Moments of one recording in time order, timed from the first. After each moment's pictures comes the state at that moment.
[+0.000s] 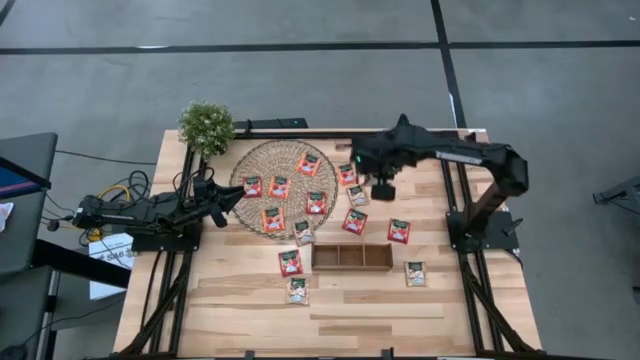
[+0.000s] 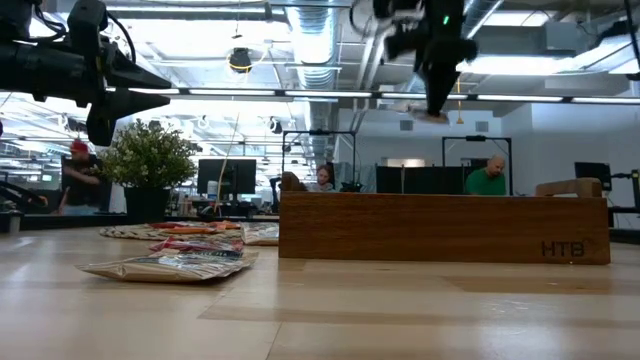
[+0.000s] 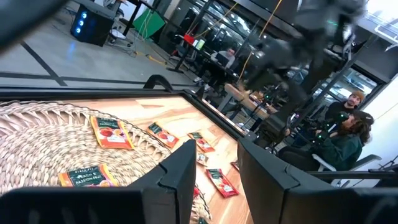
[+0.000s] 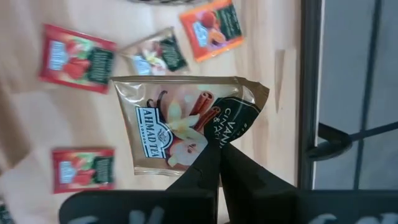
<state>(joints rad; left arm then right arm) -0.09 0.00 0.04 0.02 -0.55 -0.58 -0.20 1.65 1.61 -1.40 0.29 -0.16</state>
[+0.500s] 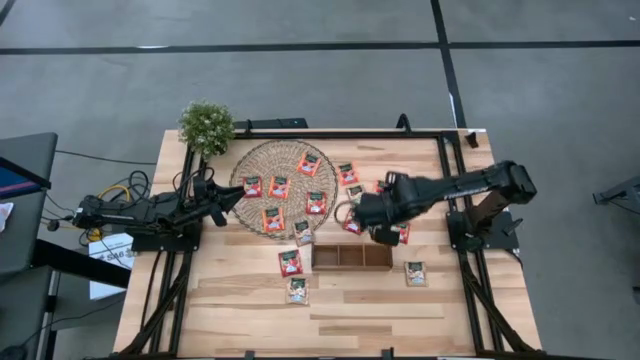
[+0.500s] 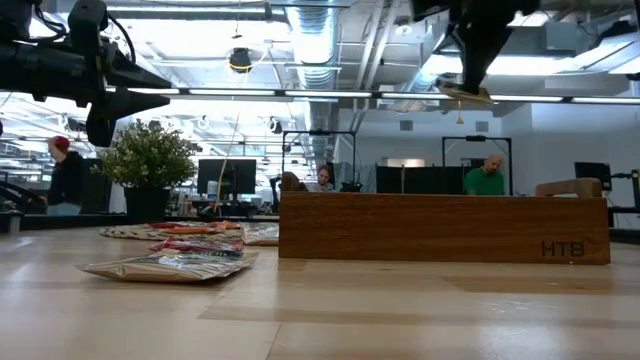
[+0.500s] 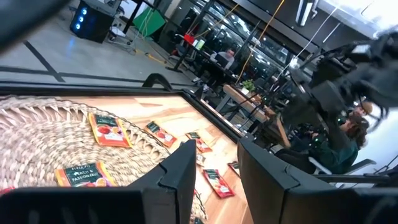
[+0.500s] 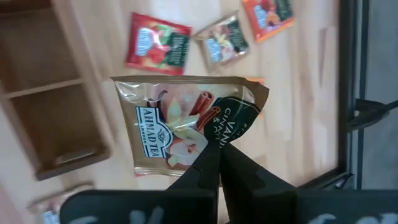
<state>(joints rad) -0.09 0.00 0.04 0.02 -0.55 -0.62 0.20 1.66 1.55 -1.48 0.35 0.35</state>
